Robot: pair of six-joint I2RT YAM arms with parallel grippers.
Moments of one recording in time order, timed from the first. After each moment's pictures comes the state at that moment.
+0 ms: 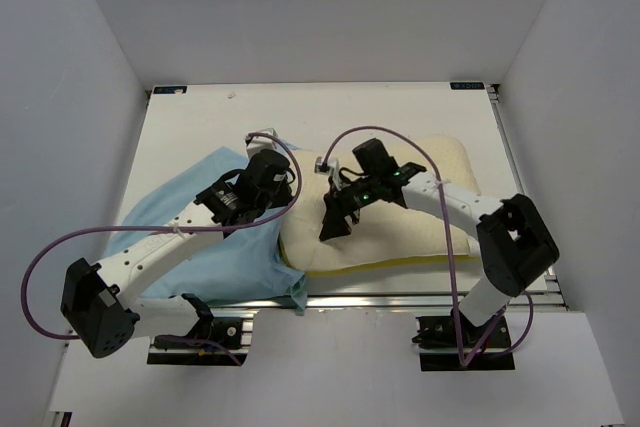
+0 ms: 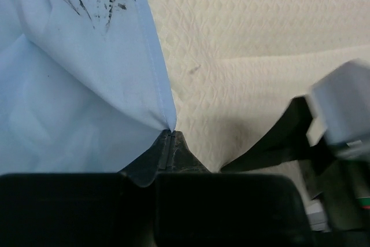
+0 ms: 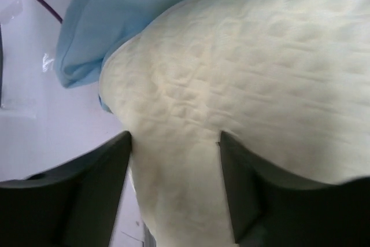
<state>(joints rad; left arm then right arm) -0.76 1.22 1.03 -0.51 -0.38 -0.73 0.71 1.63 1.06 -0.33 -0.92 -0.15</state>
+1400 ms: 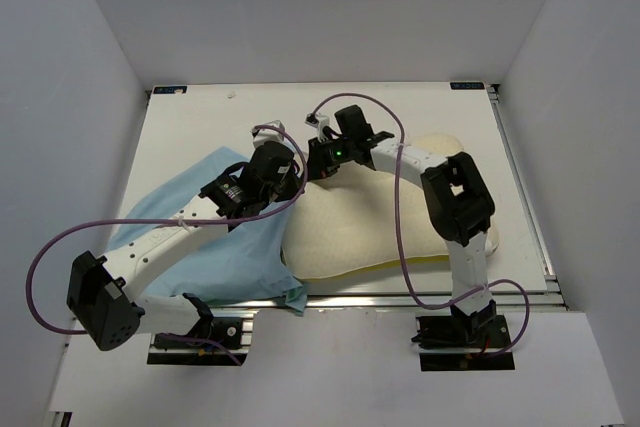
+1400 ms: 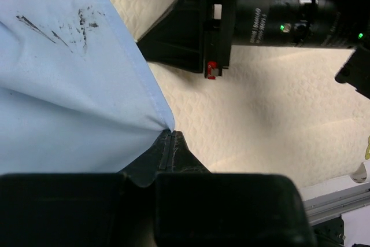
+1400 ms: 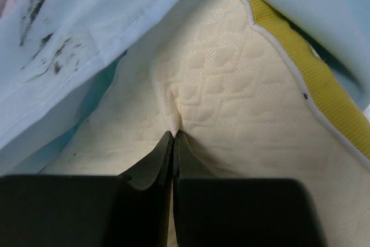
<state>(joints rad) -0.76 1.27 1.09 -0.47 -0.31 -0.75 0.60 2.10 1.54 -0.18 -0.74 0.15</state>
